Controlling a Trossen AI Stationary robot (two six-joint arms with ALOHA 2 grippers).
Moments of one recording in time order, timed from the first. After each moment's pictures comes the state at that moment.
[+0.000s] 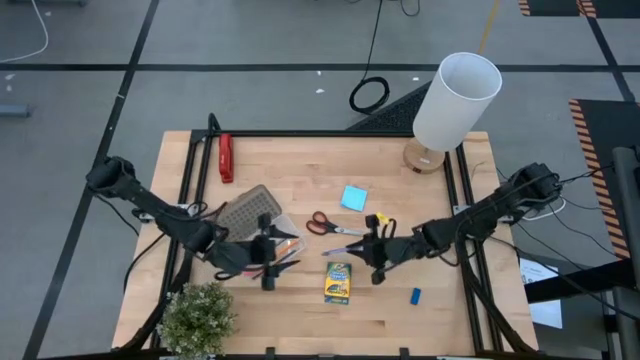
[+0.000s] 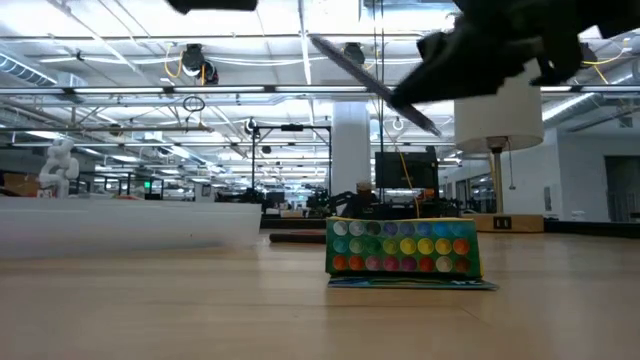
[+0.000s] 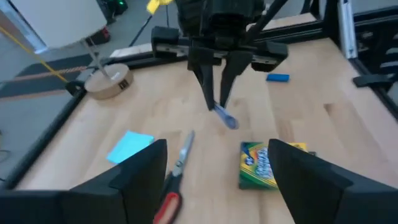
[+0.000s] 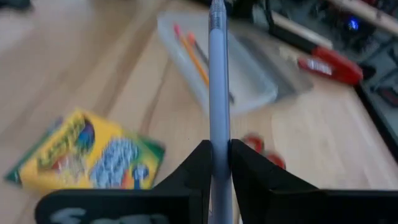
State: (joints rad) left arm -0.54 1.33 0.90 -0.04 -0.63 -0.08; right arm 0.40 1.44 0.66 0.26 0.41 -0.17
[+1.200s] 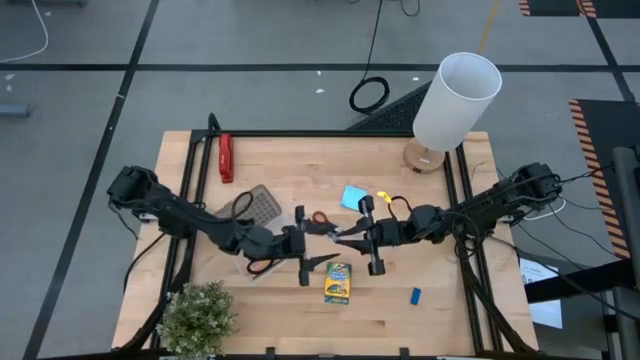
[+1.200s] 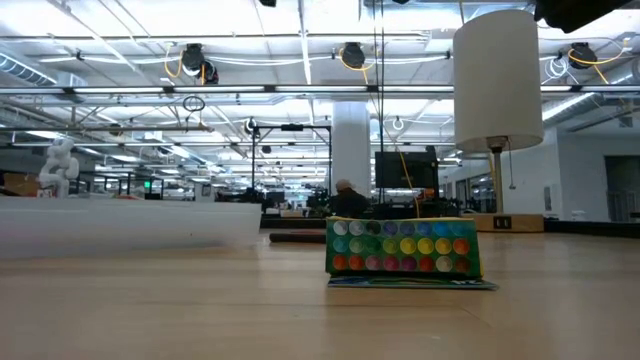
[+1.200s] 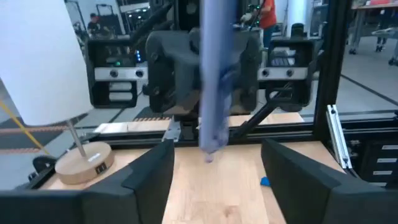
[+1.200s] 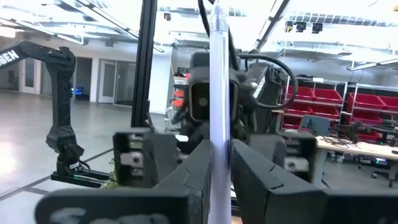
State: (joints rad) left arm -0.37 1.58 0.99 0.55 -0.44 0.09; right arm 0.28 1.44 0.66 1.06 0.10 -0.14
